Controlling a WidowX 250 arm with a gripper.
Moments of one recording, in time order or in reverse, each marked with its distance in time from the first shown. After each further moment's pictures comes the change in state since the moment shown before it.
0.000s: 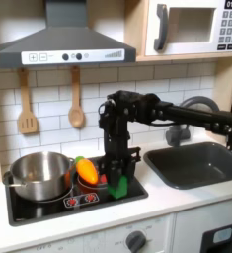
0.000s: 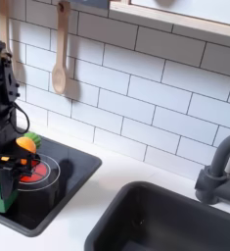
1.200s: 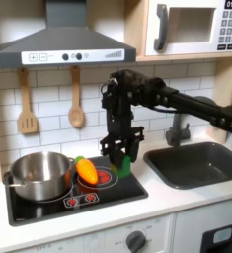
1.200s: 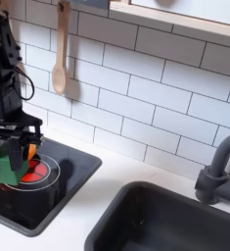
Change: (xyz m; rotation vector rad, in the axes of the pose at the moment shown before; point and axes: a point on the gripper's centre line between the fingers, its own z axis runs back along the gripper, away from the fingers) arm 0.005 -0.012 0.042 -0.064 -0.074 0.013
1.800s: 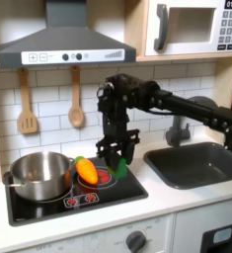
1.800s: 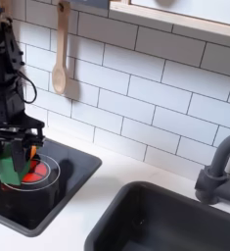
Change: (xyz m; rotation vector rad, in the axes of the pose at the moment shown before) arm 0.010 0.002 -0.010 0.002 -0.004 0.000
